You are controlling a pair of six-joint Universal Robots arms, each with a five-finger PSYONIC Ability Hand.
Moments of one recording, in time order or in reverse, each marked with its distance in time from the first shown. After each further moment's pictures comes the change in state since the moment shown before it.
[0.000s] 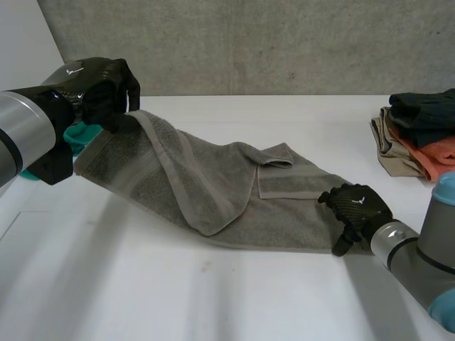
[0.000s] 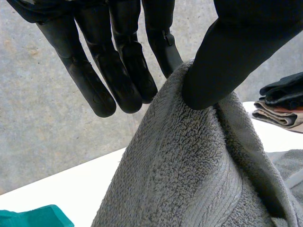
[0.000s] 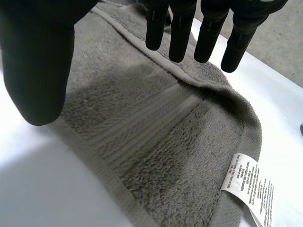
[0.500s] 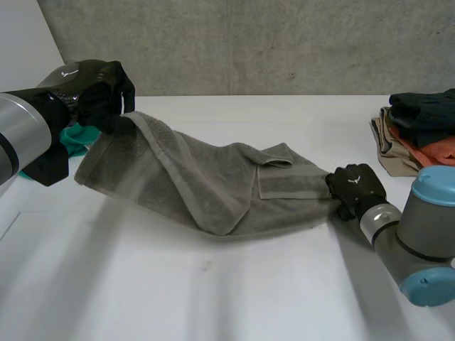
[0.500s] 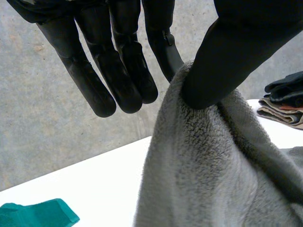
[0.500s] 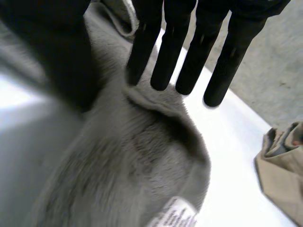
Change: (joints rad) left arm 0.019 0.004 -0.013 0.000 0.000 0.002; right arm 0.037 0.115 -0.124 -0.159 0.086 -0.063; left_hand 0.000 0.000 0.000 0.000 0.000; right_hand 0.633 0.611 0.618 0.607 0.639
